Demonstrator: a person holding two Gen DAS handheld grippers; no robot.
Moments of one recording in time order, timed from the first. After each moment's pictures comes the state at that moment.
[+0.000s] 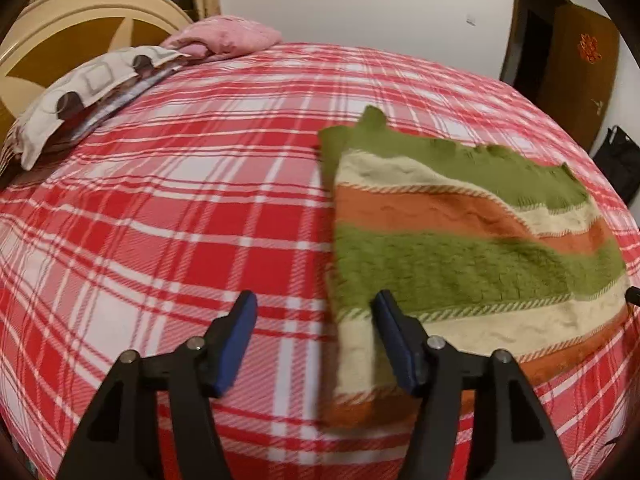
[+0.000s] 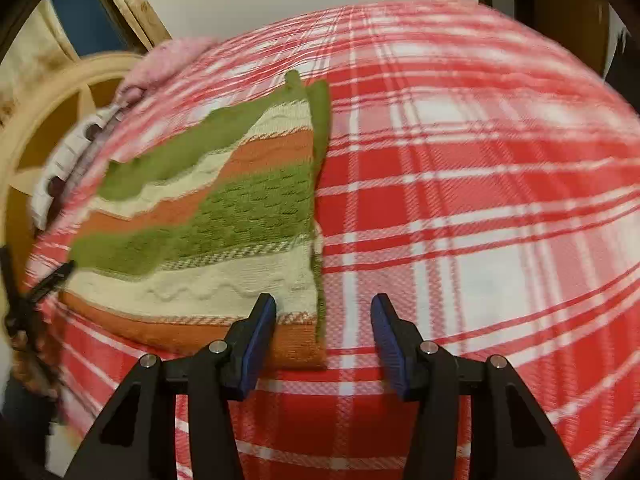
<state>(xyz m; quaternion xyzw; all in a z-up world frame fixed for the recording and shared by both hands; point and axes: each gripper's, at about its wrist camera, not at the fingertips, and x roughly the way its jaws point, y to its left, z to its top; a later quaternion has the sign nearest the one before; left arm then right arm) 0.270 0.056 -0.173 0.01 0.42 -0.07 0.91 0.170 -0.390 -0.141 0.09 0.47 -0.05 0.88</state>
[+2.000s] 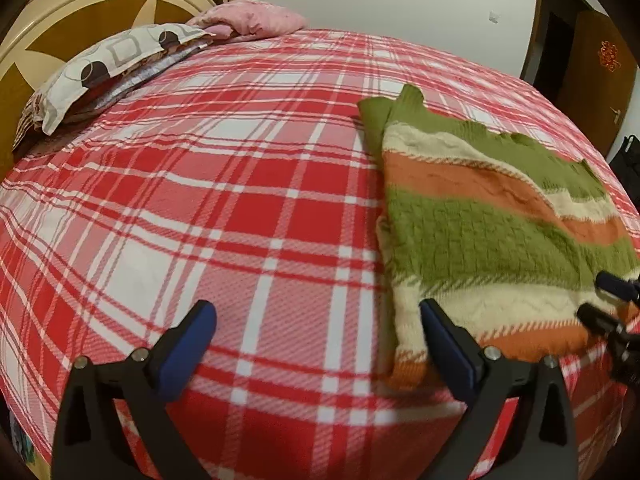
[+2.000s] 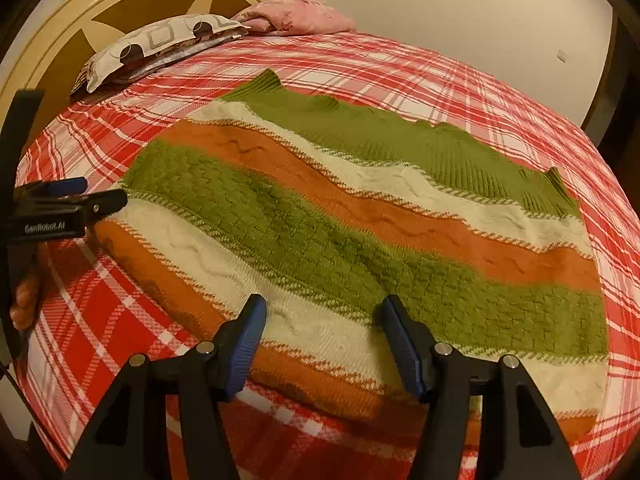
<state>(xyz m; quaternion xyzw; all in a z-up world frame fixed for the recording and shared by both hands) 0.251 0.081 -0.192 0.00 0.44 -0.04 0.90 0.218 -0.176 -0.160 -0.09 0.44 0.08 0.89</state>
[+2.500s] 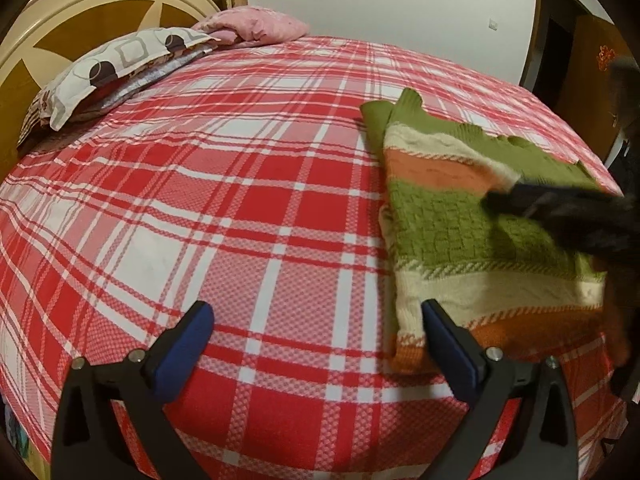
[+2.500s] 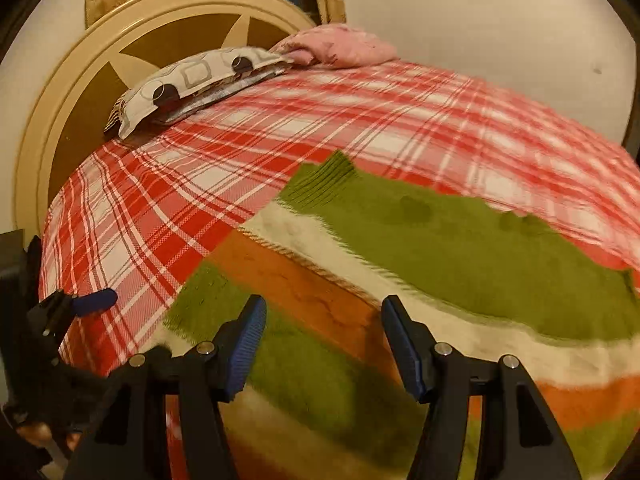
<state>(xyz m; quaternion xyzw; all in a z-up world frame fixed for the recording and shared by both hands) 0.240 0.086 -0.194 -0.01 0.43 -0.04 0.90 0.311 -0.106 -0.151 -0.05 0.42 0.17 0.89</state>
